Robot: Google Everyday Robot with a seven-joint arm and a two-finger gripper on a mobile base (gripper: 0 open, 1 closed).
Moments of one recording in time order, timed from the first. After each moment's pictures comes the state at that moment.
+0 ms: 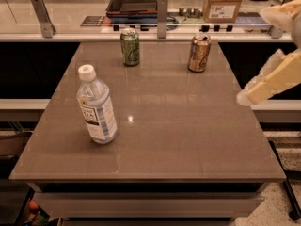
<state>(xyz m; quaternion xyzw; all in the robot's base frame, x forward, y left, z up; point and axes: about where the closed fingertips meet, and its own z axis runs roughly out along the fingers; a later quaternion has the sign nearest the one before) 0.454 -0.178 1.037 -0.54 0.73 0.04 0.42</state>
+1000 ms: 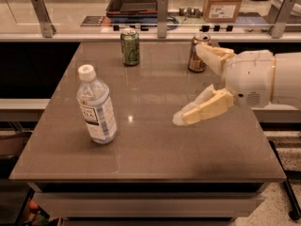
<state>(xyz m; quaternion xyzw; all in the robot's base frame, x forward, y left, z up) 0.463 -0.072 0.974 -0.51 0.63 0.25 0.53</state>
